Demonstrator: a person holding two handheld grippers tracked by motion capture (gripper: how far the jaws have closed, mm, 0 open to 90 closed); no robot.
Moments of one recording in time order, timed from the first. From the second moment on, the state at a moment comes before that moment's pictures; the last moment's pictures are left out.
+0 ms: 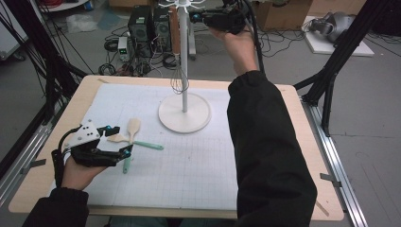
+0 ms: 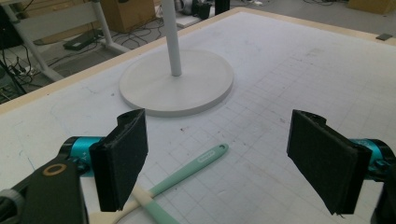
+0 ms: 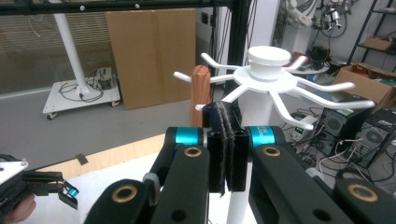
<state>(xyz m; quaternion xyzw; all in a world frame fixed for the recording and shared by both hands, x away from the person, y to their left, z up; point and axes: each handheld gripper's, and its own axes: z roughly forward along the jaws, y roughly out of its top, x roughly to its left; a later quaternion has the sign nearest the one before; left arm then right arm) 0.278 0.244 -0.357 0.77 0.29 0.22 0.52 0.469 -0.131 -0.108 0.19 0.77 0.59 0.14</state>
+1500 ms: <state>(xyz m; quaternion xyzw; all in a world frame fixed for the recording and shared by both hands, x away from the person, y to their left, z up) 0.278 0.245 -0.357 0.77 0.29 0.22 0.52 0.437 -0.128 -0.124 0.17 0.78 0.59 0.14</state>
